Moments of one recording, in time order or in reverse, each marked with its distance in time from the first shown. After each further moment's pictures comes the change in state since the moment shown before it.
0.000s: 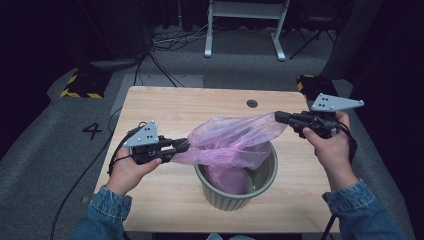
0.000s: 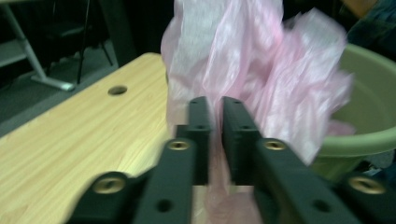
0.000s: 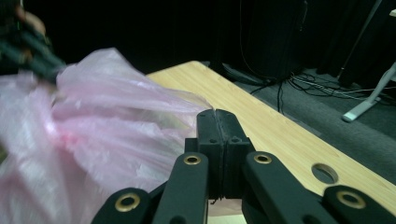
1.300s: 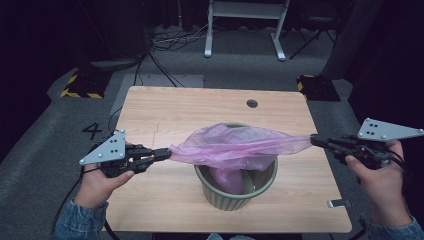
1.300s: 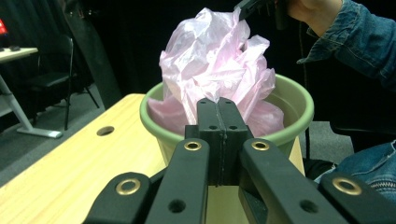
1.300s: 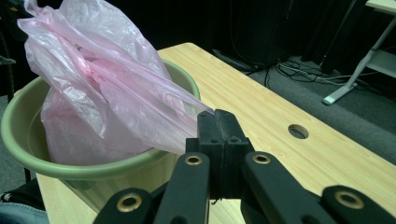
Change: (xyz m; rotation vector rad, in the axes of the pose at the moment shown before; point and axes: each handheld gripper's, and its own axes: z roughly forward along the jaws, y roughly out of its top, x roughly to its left) left arm -0.021 0.005 -0.065 -0.143 -0.094 0.127; right arm 0.025 -0.025 -0.097 0.062 -0.058 -0.031
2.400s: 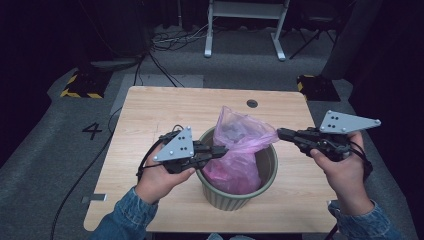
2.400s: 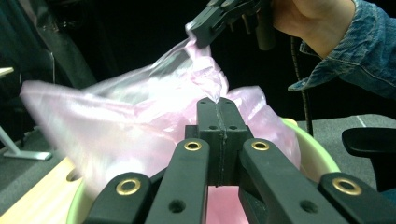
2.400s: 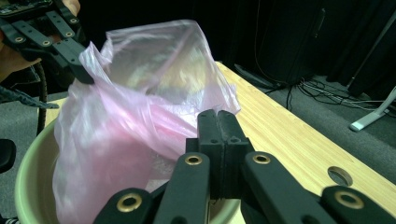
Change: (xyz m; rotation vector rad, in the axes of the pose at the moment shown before) left arm -0.026 0.042 0.108 0.008 -0.033 0.079; right arm 0.032 0.034 0.053 -0.047 0.081 -0.050
